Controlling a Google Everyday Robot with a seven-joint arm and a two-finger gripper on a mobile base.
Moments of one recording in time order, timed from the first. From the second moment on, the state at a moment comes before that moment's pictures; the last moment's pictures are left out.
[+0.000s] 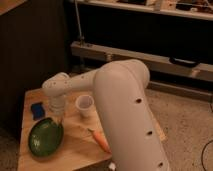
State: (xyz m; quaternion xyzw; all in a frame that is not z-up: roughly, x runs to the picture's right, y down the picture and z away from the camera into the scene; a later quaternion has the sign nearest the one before) arm -0.248 0.166 0.792 -0.05 -0.42 -0.84 0.33
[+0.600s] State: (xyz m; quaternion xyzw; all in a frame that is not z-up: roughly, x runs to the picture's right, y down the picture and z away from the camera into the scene) arm -0.124 0.192 0.778 -0.08 -0.41 -0.82 0.39
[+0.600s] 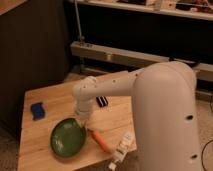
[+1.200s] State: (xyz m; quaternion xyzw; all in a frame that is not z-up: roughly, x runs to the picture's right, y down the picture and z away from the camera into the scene) arm -0.186 0.265 0.727 -0.05 -0.44 -0.85 0.29
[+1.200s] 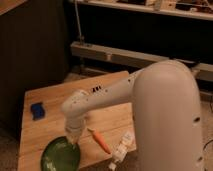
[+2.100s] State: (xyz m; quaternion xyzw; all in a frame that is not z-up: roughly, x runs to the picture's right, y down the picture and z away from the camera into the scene) arm -0.268 0.192 0.760 -0.03 -0.44 -0.85 0.30
